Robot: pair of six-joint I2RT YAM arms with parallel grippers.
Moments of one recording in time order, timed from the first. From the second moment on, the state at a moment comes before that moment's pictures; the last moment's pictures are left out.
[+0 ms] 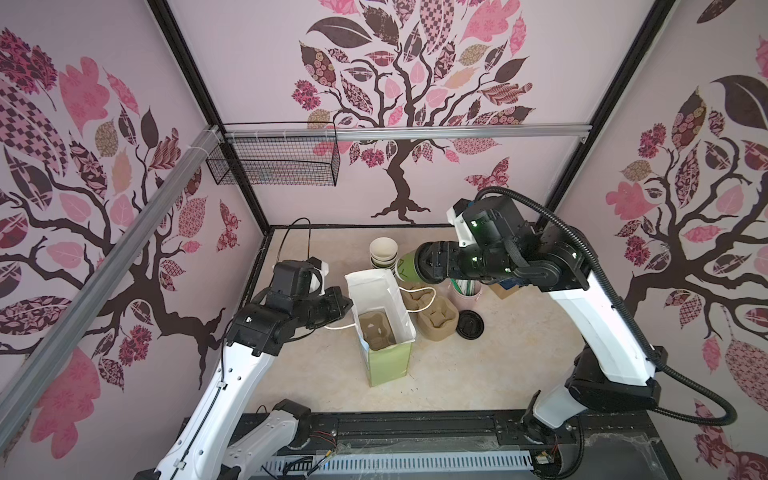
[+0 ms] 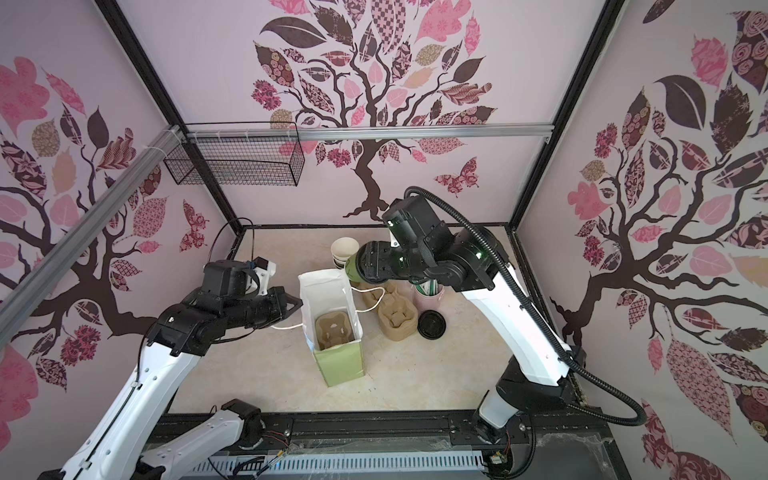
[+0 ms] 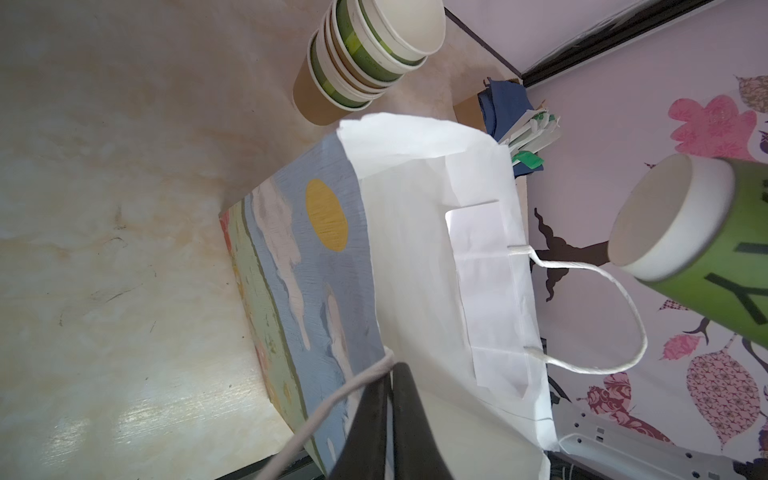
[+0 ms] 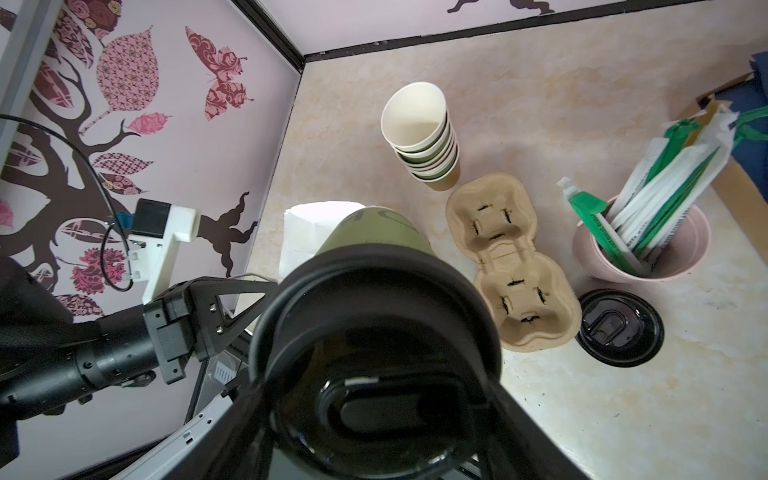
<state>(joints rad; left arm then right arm) -0.35 0.96 1.20 -1.01 0.32 -0.66 0.88 1.60 2.30 -1.40 0.07 0.72</state>
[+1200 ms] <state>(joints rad) -0.35 0.79 1.05 -0.89 0.33 -0.88 1.12 1.85 2.37 -1.53 0.01 0.84</state>
